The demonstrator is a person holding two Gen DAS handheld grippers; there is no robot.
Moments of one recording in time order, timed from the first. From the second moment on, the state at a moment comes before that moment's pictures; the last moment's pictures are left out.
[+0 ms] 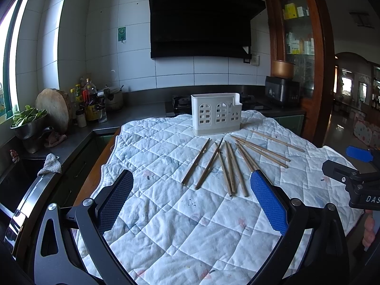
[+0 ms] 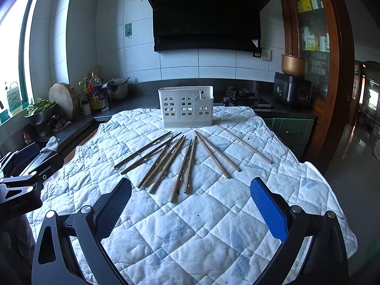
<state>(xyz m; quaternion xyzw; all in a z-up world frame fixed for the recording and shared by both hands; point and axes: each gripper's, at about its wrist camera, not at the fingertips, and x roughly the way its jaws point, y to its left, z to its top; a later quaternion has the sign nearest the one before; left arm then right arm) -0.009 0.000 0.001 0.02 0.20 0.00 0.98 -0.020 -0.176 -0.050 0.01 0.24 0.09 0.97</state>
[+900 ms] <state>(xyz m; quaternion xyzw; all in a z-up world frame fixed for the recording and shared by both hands) -0.006 -0.003 0.009 0.02 0.19 0.00 0.98 -0.020 -0.174 -0.042 0.01 0.24 0.08 0.97</state>
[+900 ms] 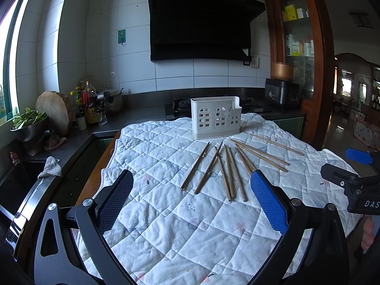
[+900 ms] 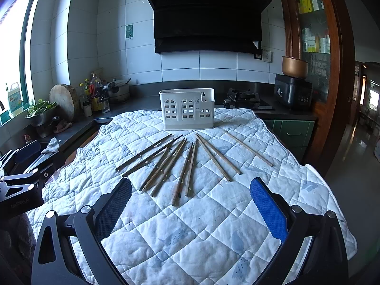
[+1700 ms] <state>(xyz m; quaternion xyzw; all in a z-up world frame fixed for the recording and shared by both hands) 0.001 -0.003 0.004 0.02 0.20 0.00 0.98 -0.016 -0.169 -0.046 0.01 0.24 0.09 0.97</state>
